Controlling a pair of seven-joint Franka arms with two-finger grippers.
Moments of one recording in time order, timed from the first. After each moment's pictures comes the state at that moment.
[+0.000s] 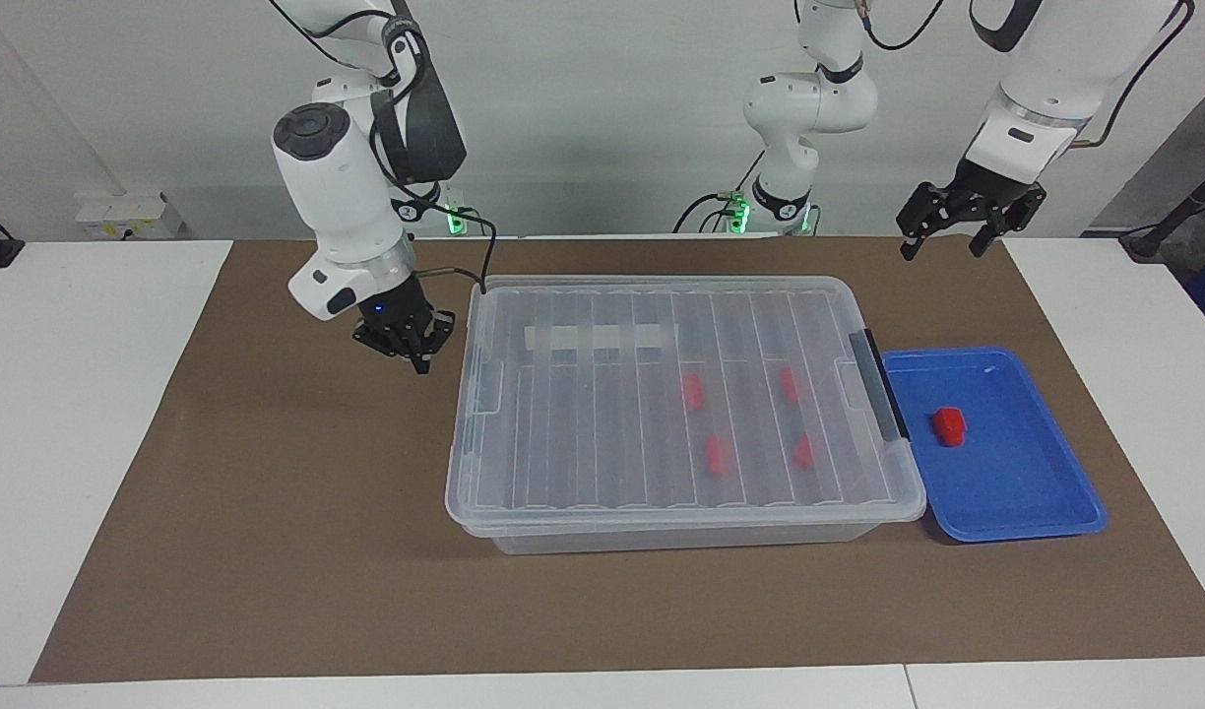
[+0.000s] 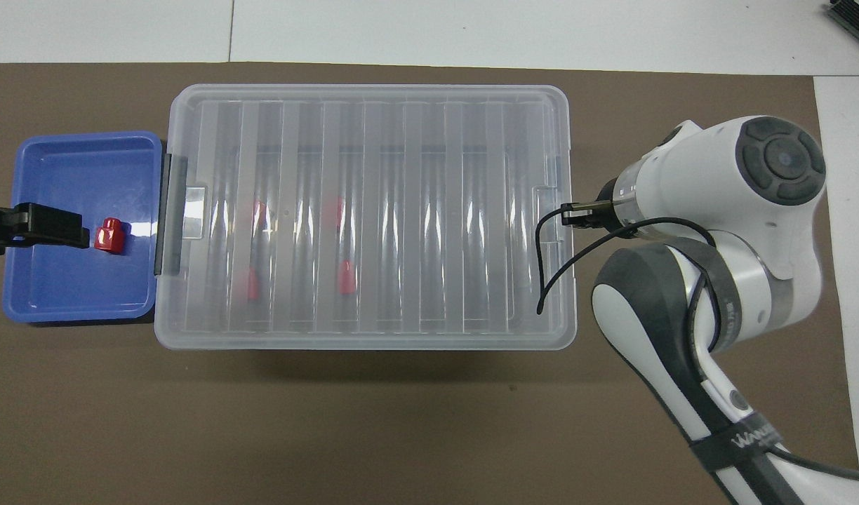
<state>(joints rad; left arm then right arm) -0.08 -0.09 0.02 -1.66 -0.02 1.59 -0.07 0.14 0.06 0.05 -1.84 0.06 2.00 0.21</state>
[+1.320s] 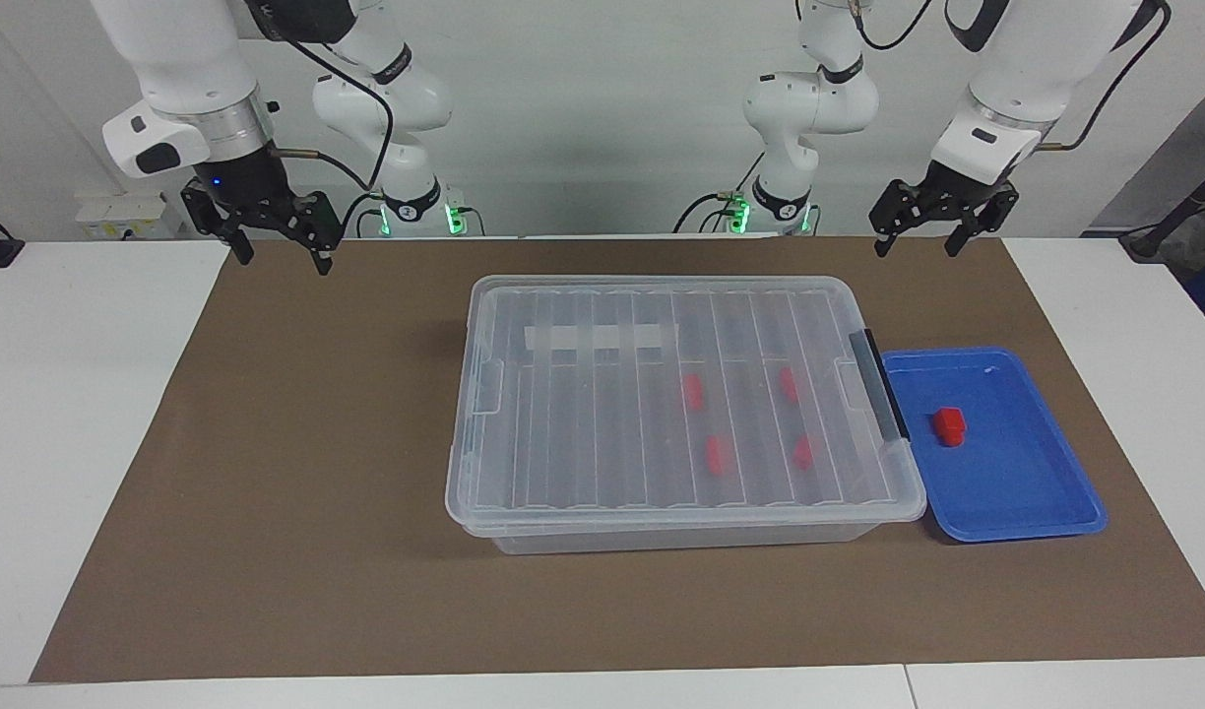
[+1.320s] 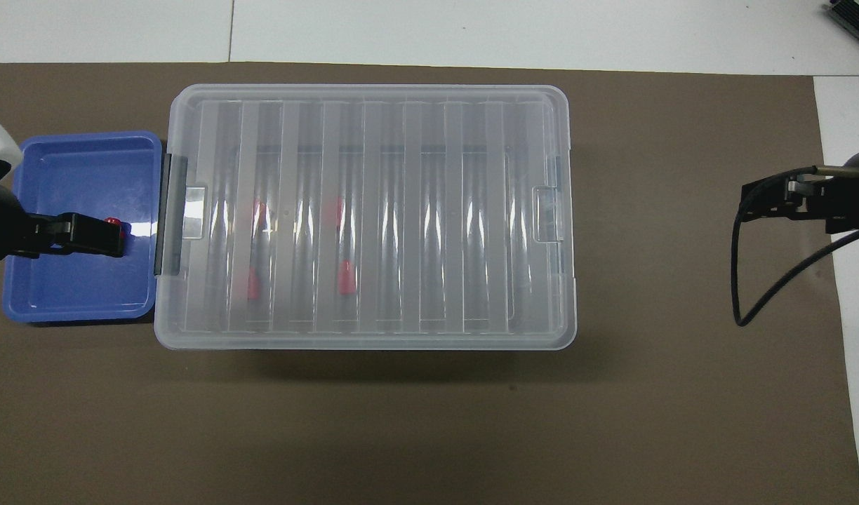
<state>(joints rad) -0.14 -0.09 0.02 -1.66 -0.02 1.57 -0.07 0.02 0.01 0.04 -1.52 -0.05 1.55 0.22</state>
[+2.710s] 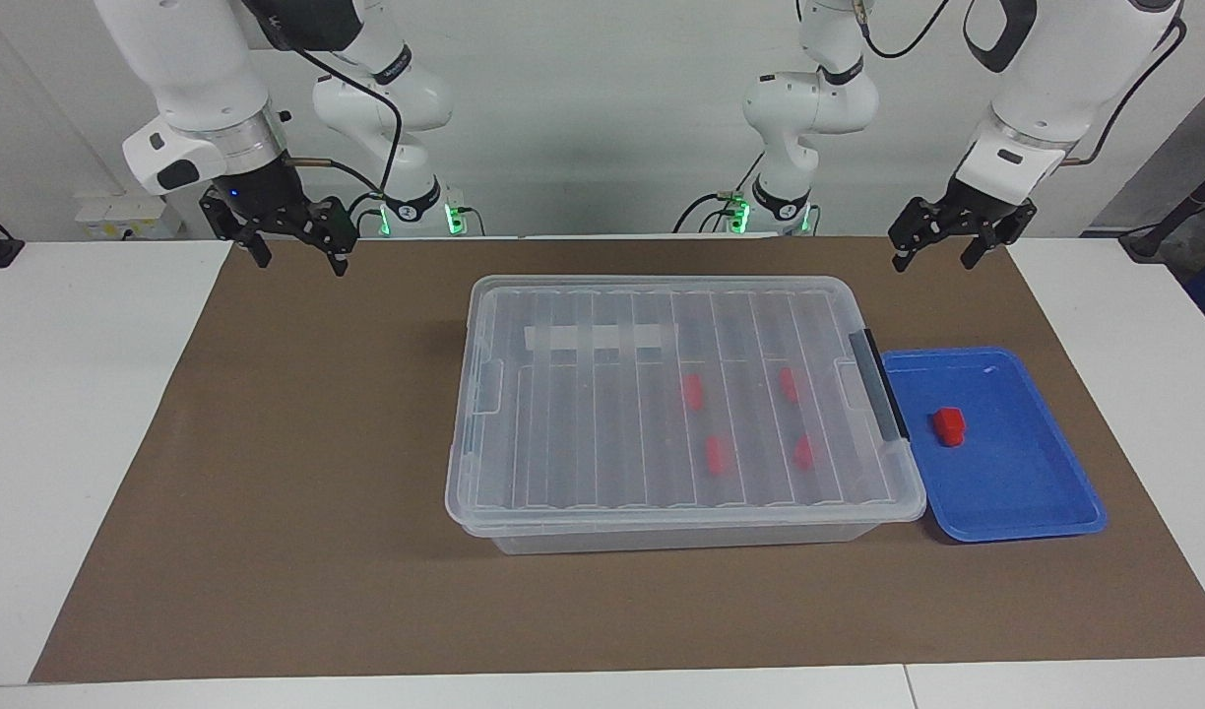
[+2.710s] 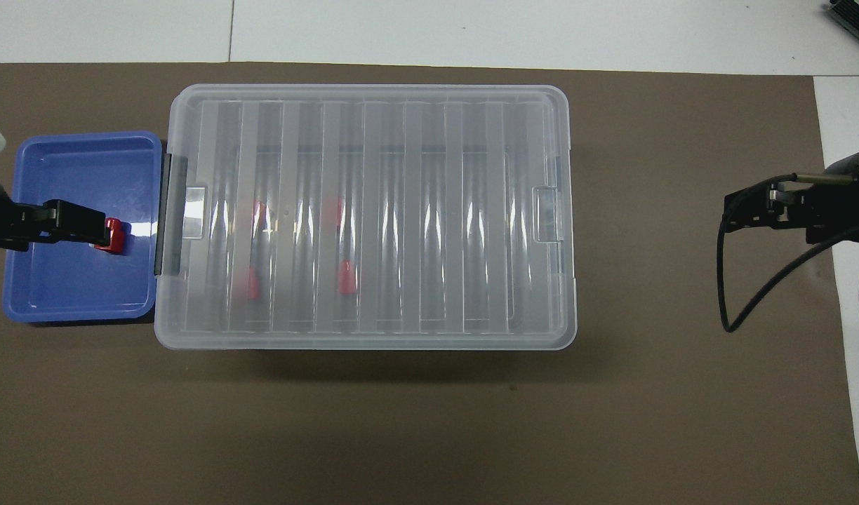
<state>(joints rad) -0.14 -0.06 0.06 -1.65 -0.02 1.60 -0.07 0.02 0.01 0.05 -1.54 -0.02 1.53 0.22</state>
